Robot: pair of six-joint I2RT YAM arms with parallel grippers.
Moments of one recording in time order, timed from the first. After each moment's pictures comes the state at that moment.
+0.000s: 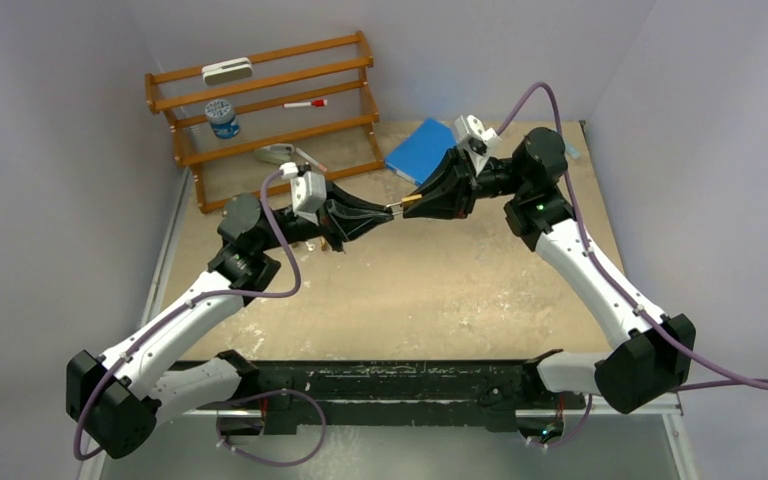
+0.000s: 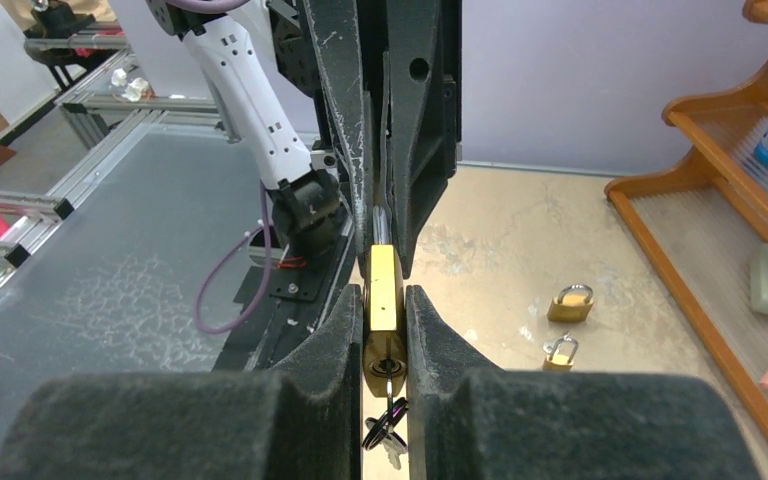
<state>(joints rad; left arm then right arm) -0.61 1.04 0.86 0.53 0.78 -0.21 0.42 1.29 1.20 0.33 -1.33 0.32</state>
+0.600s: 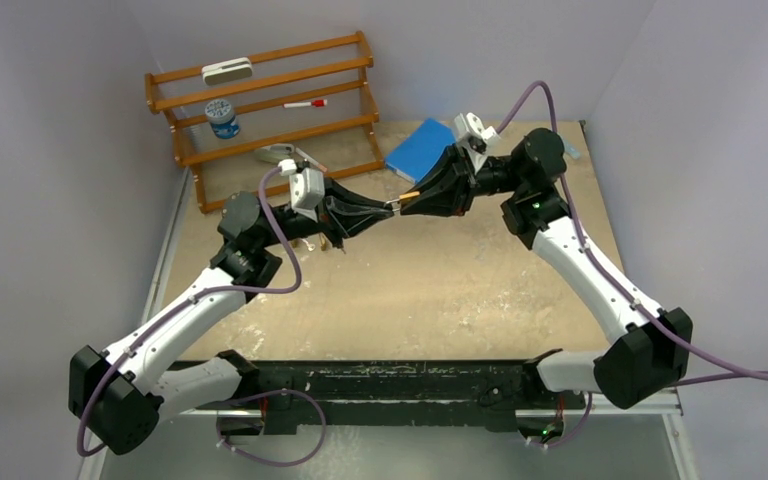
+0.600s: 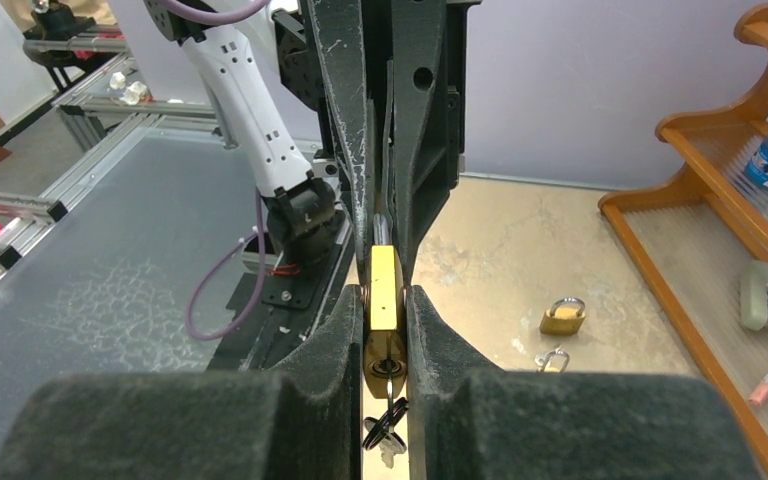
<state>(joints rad) -0.61 1.07 0.87 0.59 0.80 -0.24 0.43 1.31 1.20 0.43 -1.32 0.36</state>
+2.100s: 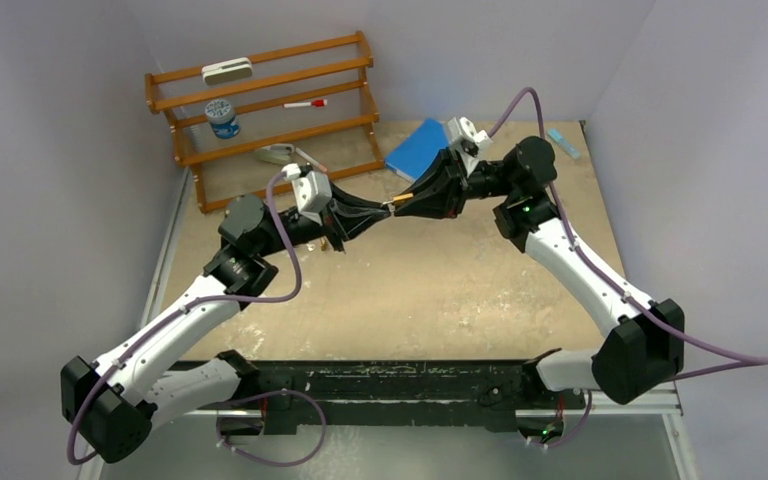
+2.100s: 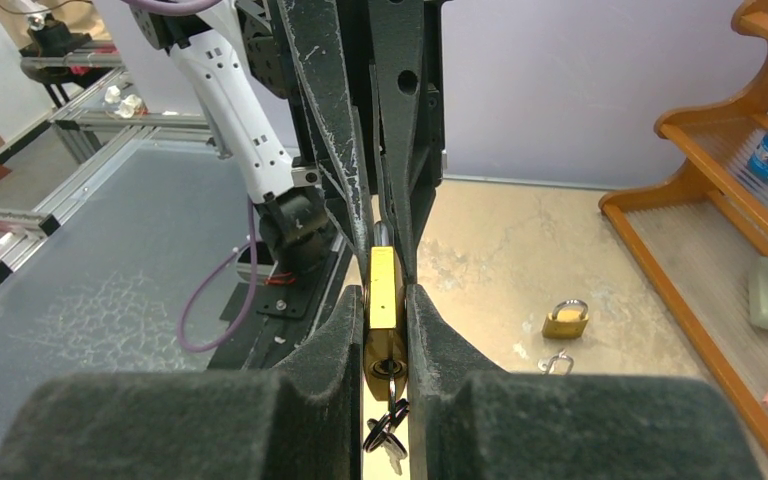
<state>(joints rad) -0.64 1.02 0.87 0.41 0.65 -0.13 0.45 1.35 1.15 0.54 -1.28 0.41</state>
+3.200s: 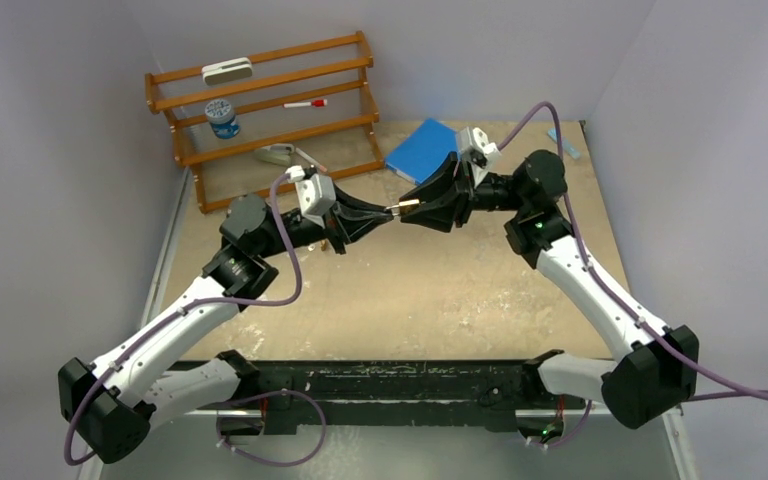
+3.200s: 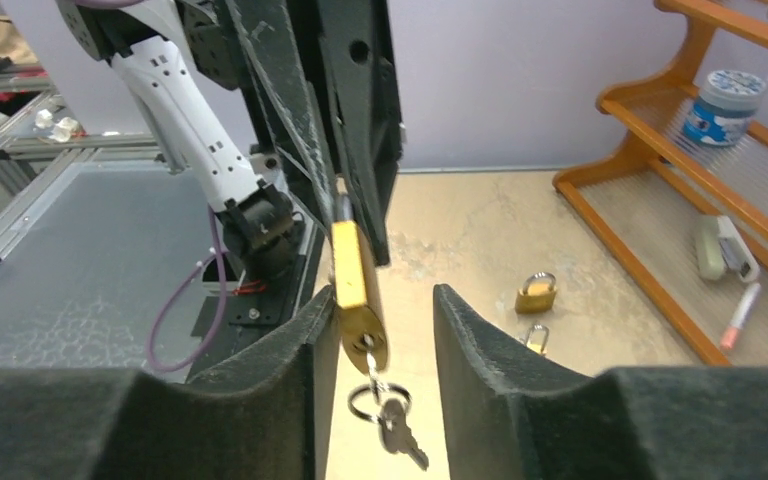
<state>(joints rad) -0.65 1.01 0.90 0.36 0.64 -0.12 0.43 1.24 1.06 0.45 -1.17 0.33</state>
